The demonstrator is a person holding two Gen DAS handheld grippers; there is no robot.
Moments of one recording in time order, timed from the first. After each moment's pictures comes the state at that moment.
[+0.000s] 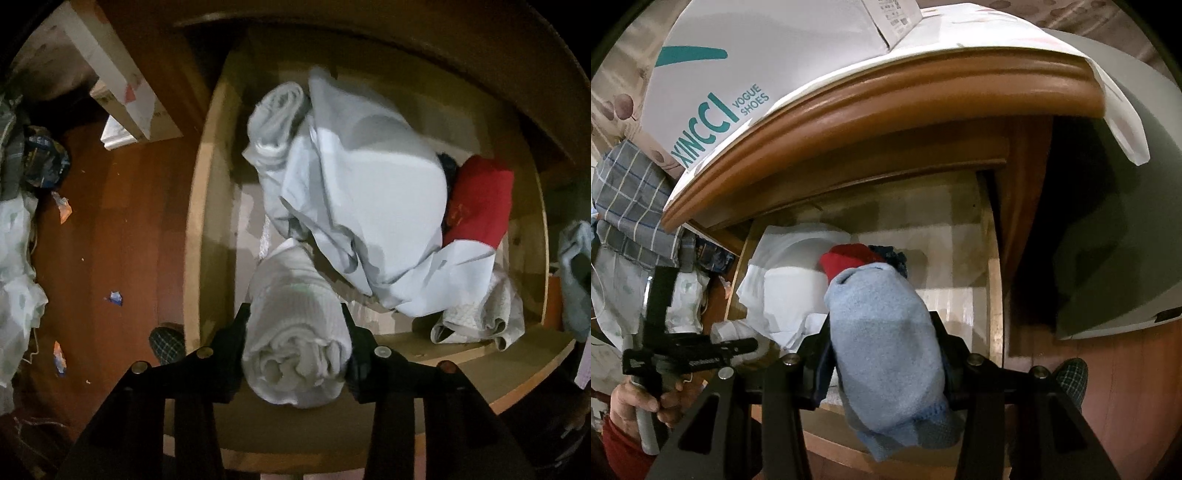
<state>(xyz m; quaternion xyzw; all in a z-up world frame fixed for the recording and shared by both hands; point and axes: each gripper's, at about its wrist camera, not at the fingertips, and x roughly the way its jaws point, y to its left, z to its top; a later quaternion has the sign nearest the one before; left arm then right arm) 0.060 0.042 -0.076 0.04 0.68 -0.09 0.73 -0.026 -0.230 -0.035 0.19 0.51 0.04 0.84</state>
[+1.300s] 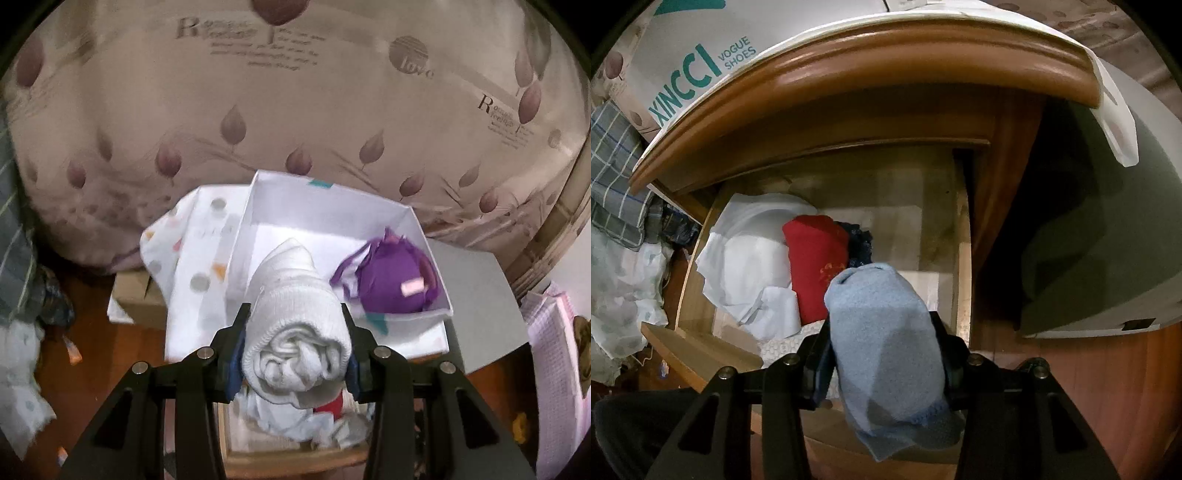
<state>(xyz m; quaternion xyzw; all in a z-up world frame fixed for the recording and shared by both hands) 0.123 0.026 0.258 -0.02 0.43 -0.20 0.88 -0.027 -0.227 -0.049 0.11 0.54 0.01 0.84</state>
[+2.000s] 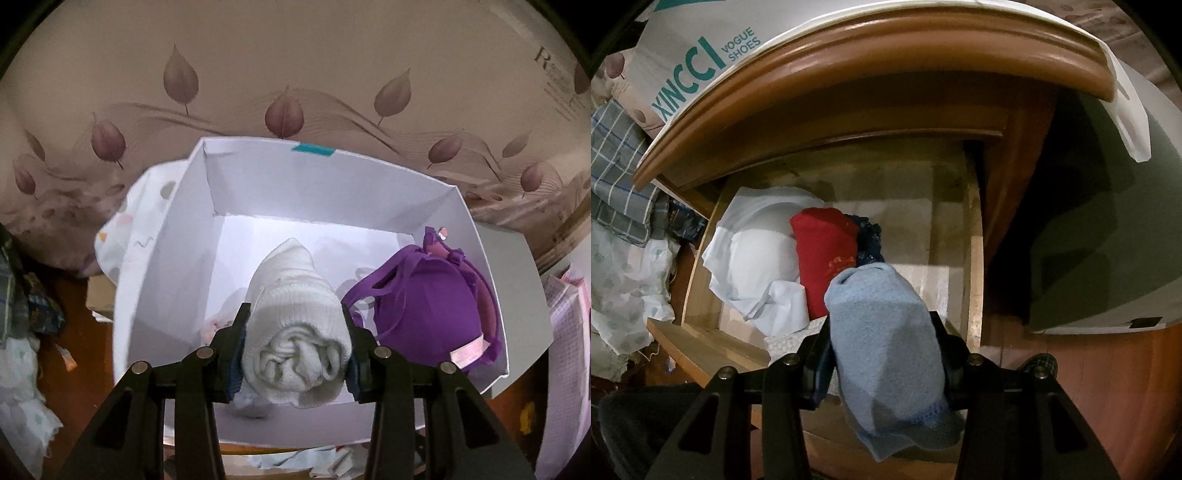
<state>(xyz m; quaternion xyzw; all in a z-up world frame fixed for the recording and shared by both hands) 0.233 -0.049 0.181 0.01 0.52 -0.19 0.84 -0.026 -0.226 -0.050 0.12 0.55 0.02 0.83</state>
